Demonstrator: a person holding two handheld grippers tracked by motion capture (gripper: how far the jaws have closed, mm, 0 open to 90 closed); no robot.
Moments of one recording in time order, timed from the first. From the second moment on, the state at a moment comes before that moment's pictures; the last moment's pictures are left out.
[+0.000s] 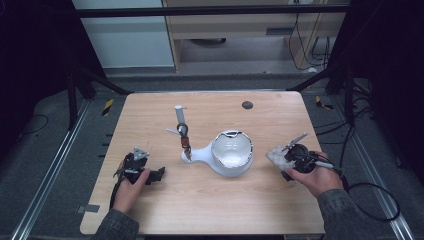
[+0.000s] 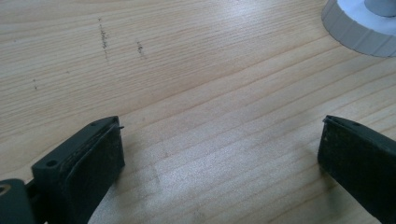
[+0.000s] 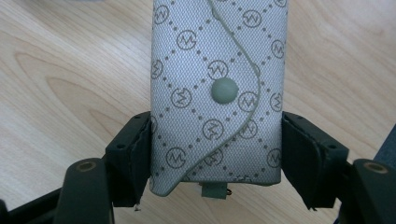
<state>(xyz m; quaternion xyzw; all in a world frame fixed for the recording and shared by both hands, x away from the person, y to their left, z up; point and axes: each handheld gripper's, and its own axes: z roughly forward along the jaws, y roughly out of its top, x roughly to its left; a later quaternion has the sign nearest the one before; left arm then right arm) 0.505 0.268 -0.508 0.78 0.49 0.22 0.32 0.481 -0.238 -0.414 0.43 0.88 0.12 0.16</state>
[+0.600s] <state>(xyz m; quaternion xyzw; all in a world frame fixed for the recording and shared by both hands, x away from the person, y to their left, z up) 0.505 0.268 -0.508 0.78 0.49 0.21 0.32 0.468 -0.213 -0.382 0.37 0.90 0.12 0.19</state>
